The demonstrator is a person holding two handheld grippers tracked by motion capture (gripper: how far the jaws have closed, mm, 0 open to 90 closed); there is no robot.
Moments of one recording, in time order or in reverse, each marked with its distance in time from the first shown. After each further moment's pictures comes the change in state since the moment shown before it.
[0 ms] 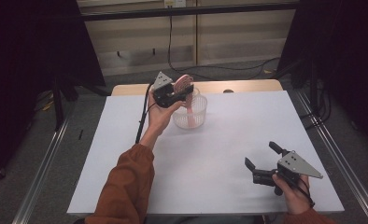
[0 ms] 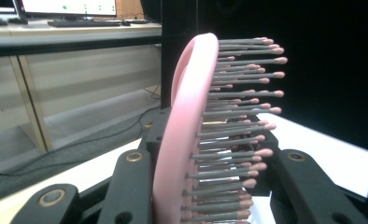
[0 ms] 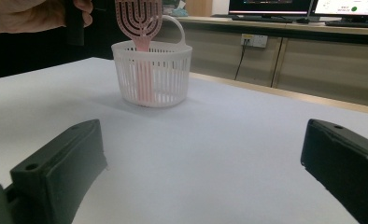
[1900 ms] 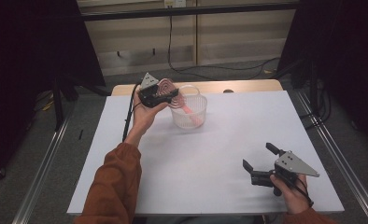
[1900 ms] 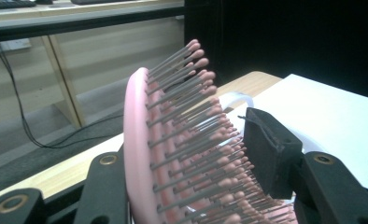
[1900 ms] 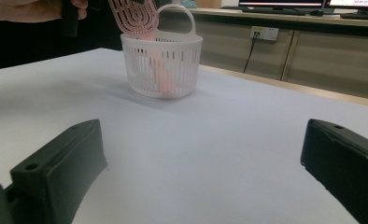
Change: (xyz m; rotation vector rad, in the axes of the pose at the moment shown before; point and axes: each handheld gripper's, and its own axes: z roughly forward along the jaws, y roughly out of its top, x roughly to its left) left arm 0.040 -0.009 -0.023 0.122 0.066 0.074; right arm 0.002 -0.003 0.004 0.032 0.039 -0.010
